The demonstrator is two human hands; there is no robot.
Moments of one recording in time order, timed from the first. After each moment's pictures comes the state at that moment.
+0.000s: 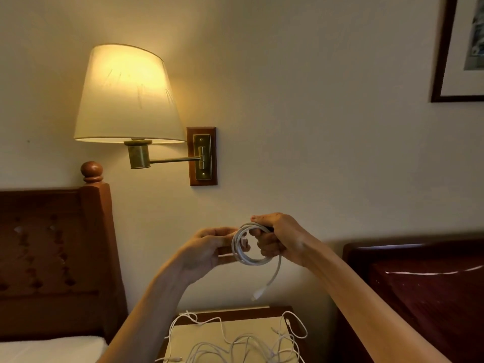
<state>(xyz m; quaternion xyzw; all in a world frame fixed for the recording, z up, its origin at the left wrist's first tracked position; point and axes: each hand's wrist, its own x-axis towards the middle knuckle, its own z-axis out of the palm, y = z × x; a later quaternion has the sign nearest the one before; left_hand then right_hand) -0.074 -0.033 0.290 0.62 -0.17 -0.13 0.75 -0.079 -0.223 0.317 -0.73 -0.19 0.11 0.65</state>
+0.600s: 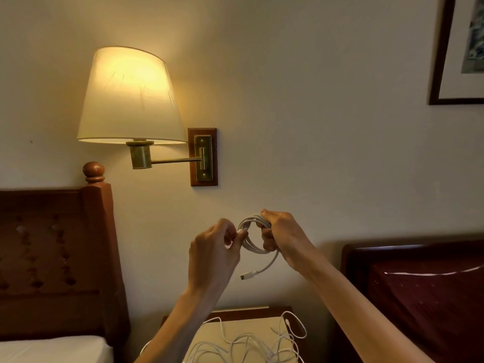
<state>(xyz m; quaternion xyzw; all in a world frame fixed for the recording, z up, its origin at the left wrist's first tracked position) -0.085 -0.057 0.262 0.80 -0.19 0.47 0.31 -0.082 -0.209 0.310 -0.74 -0.09 -0.07 0.66</state>
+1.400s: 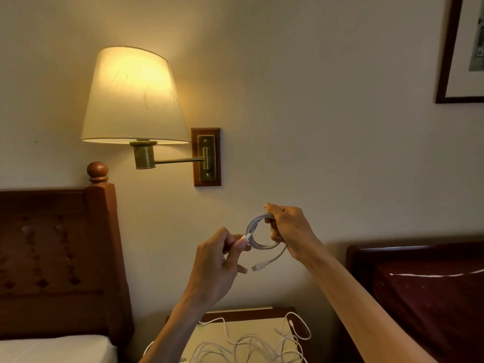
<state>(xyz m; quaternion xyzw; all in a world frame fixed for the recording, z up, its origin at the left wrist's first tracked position) -0.096 -0.049 0.255 0.76 -0.25 0.28 0.52 -0.063 -0.213 0.312 -0.73 -0.07 -0.13 0.66</state>
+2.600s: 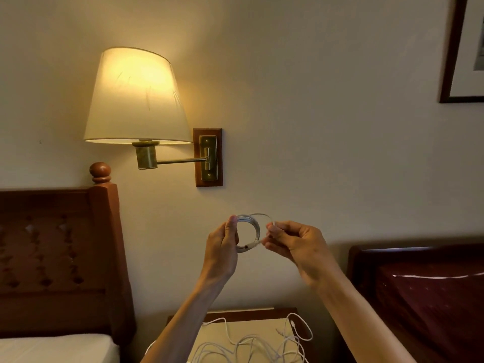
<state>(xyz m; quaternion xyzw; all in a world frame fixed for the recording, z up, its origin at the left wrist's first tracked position) -0.066 -0.070 0.265 0.71 -0.14 0.24 0.65 -0.101 -0.227 0.285 -0.60 -0.13 -0.08 0.79</state>
